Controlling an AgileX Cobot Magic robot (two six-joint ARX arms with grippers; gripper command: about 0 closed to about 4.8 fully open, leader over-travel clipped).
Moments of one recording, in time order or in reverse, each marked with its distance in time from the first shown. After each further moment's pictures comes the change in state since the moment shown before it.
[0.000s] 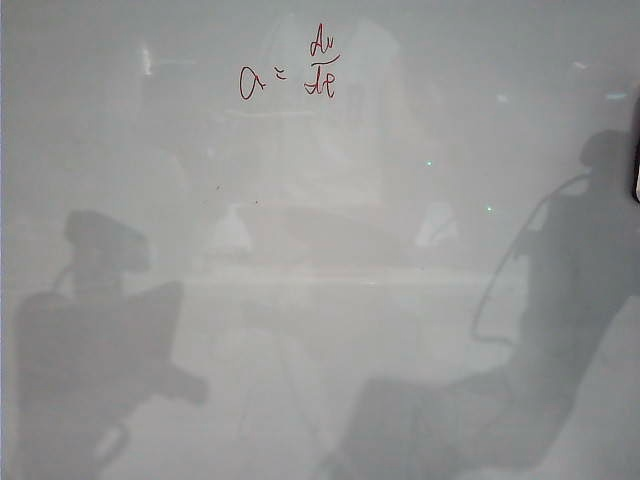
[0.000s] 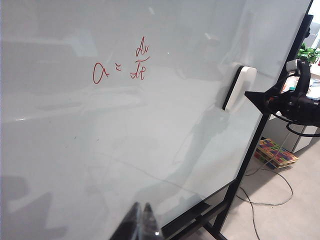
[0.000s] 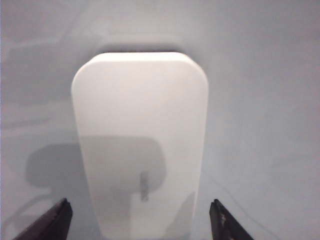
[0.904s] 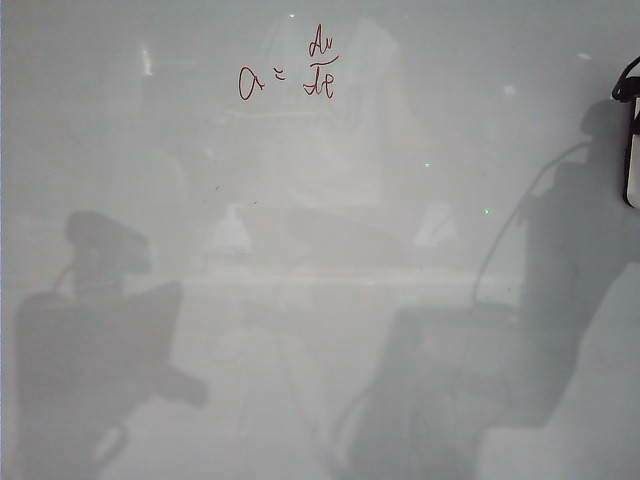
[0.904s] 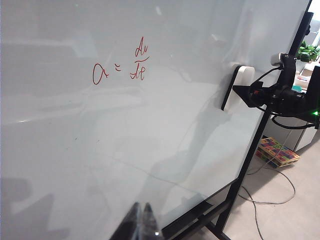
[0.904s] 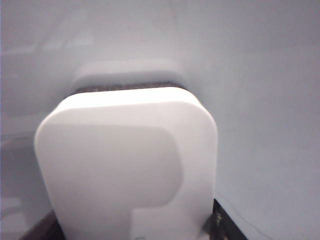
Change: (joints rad) left arm 0.000 0.000 0.000 0.000 0.000 0.015; right arm 0.089 0.179 0.090 0.092 0.105 0.002
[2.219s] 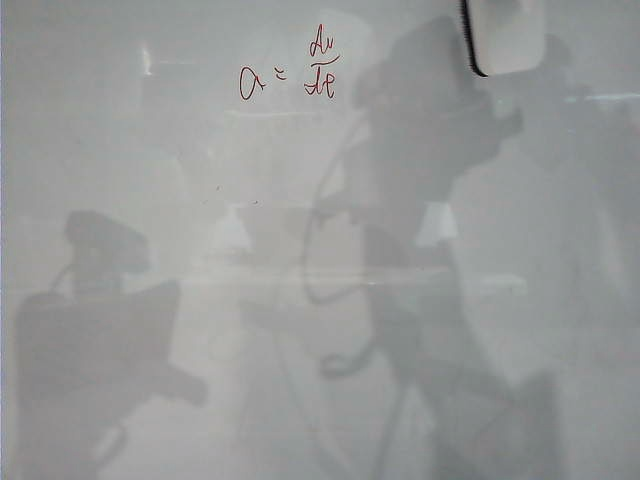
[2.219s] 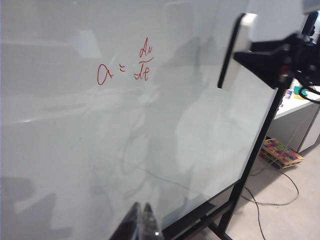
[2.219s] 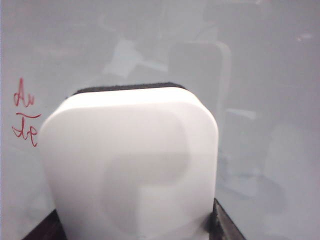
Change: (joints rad) left arm 0.000 0.000 0.000 0.000 -0.012 0.001; right arm 0.673 -0.251 0.291 -0.501 0.316 -0.363
